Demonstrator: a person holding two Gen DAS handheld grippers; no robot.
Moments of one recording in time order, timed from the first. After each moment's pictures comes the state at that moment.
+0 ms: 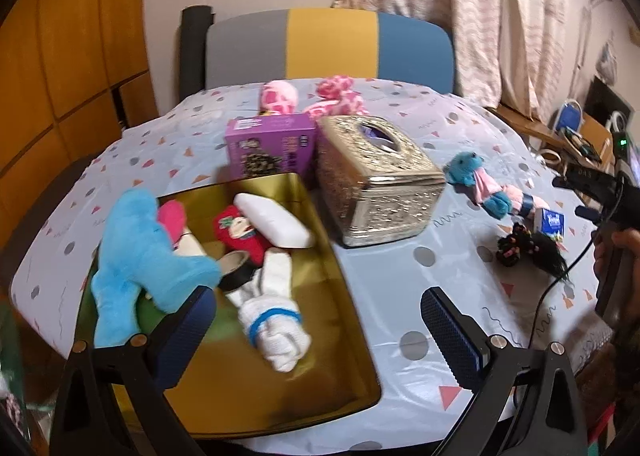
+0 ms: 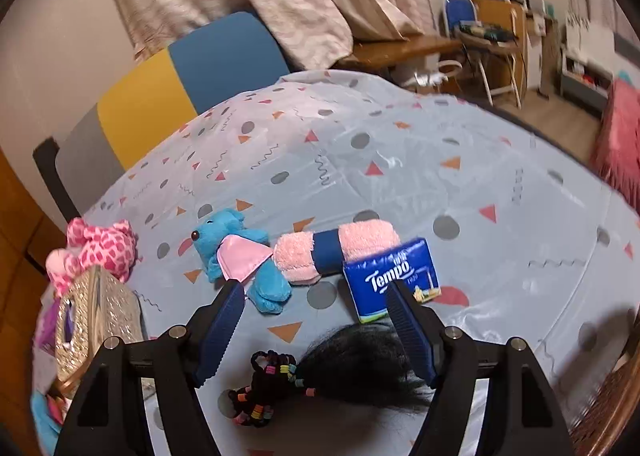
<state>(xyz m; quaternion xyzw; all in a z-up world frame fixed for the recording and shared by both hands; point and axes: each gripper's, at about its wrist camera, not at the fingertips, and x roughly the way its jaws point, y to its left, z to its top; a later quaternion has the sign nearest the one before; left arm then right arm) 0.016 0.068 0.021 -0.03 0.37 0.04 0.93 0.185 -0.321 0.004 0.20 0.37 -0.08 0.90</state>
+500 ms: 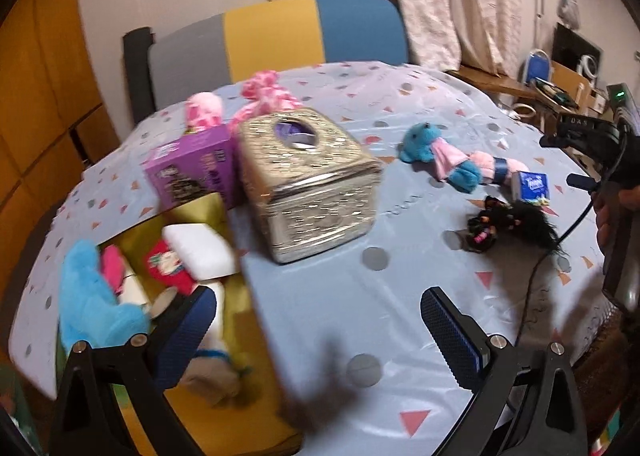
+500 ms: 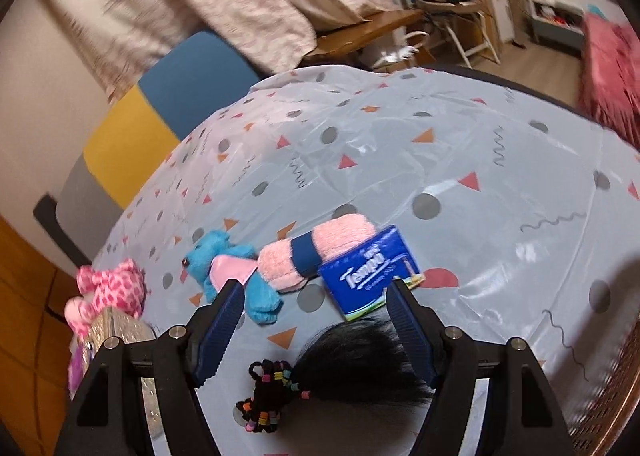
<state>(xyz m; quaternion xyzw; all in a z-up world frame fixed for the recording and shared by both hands) 0.059 -0.001 0.011 0.05 0.38 -0.01 0.92 0.176 -0.358 -0.004 0.30 0.36 -0.10 0.88</state>
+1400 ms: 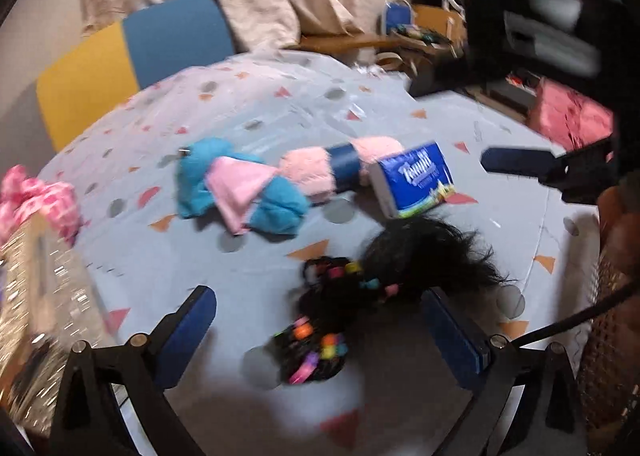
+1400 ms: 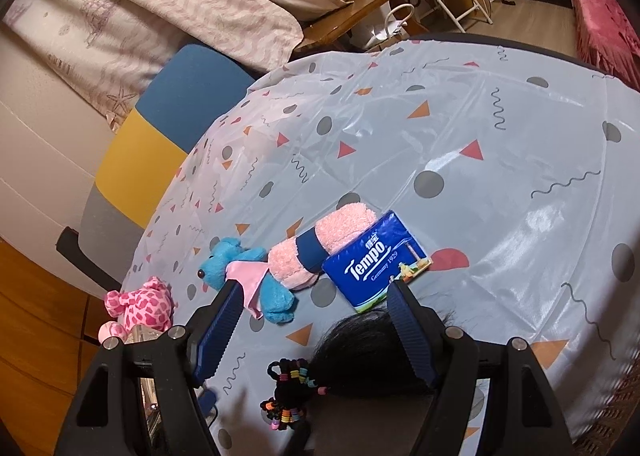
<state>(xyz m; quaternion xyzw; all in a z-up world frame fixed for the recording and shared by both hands) 0.177 -0.190 -0.047 0.15 0.38 -0.26 0.88 0.174 -0.377 -0.014 0.38 0.35 -0.07 0.85</state>
